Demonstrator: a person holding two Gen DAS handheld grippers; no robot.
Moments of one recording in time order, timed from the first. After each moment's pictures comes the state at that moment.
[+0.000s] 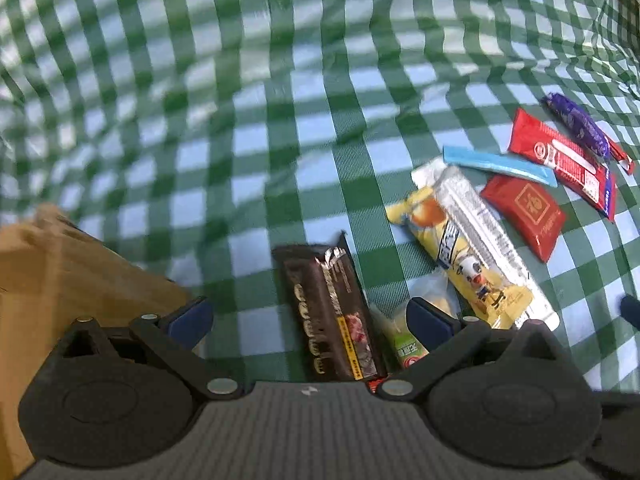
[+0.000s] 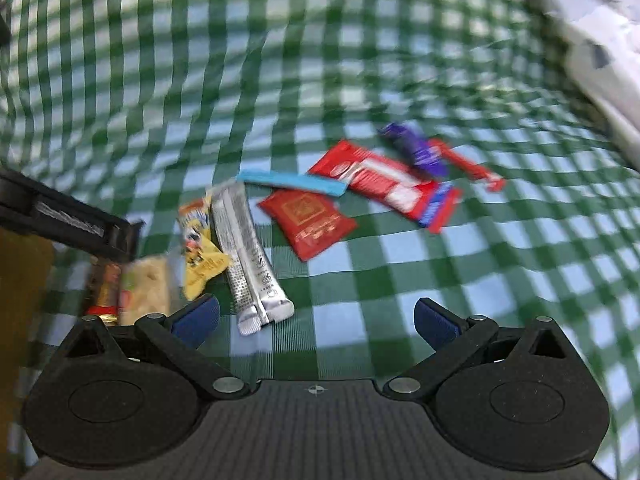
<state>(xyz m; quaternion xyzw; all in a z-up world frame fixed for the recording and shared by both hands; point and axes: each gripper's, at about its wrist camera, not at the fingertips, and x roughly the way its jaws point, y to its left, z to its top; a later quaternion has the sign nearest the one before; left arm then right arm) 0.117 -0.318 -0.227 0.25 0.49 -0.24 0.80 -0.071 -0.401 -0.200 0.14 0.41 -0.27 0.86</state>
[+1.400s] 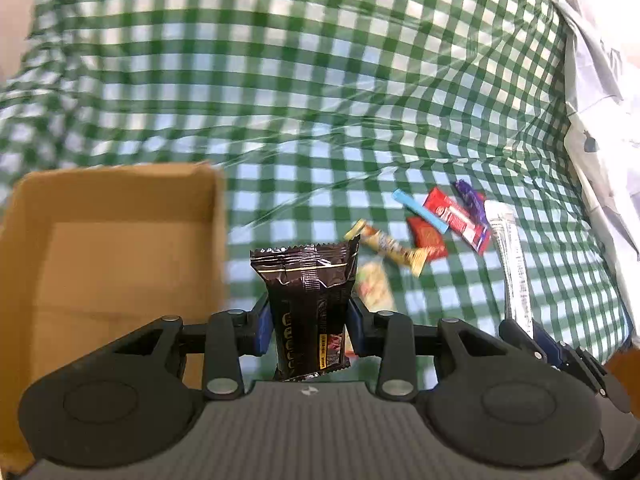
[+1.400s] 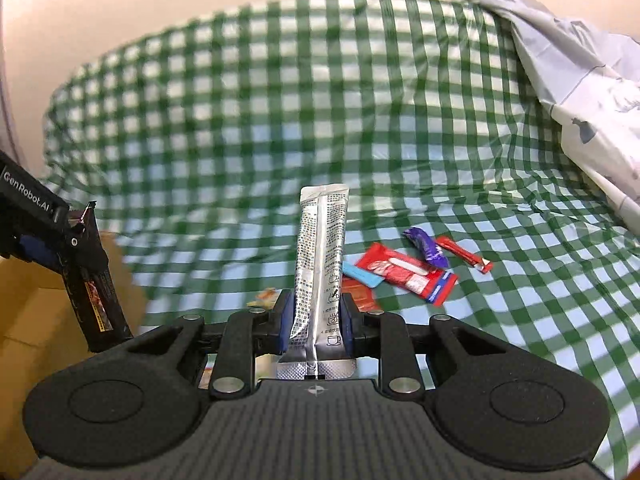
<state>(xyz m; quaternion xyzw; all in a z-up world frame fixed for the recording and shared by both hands) 0.030 -0.160 -0.052 0.10 0.47 -0.29 0.83 -0.168 -0.317 -0.072 0.15 0.26 -0.23 0.93</state>
